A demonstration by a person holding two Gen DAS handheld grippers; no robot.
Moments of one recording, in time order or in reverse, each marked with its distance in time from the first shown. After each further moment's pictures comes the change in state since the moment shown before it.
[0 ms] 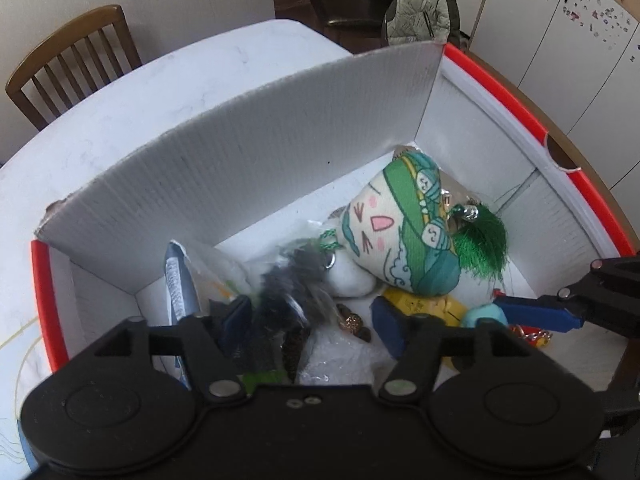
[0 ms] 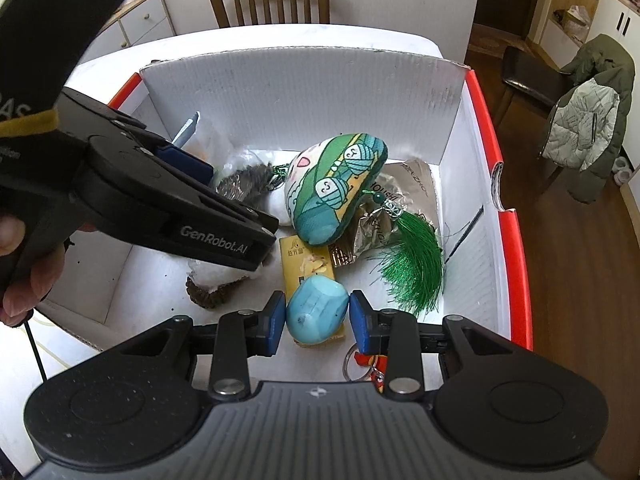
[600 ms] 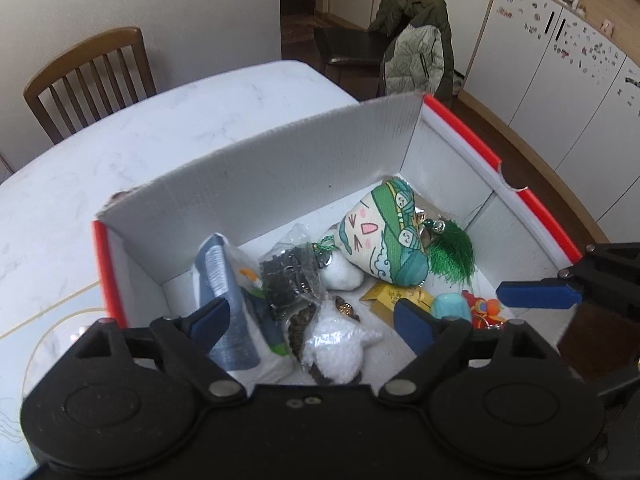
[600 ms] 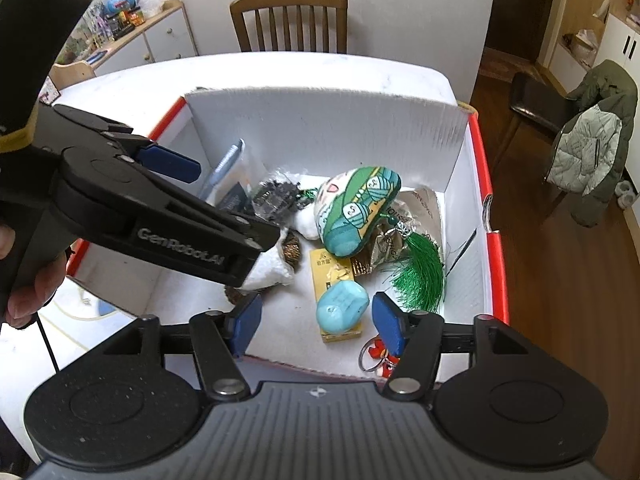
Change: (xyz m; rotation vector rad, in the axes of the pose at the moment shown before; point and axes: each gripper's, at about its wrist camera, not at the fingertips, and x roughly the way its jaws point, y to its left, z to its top) left arm -0.055 0.009 -0.022 -0.046 -0.121 -0.022; right arm -0.045 0.014 -0.004 -0.045 -0.067 0.026
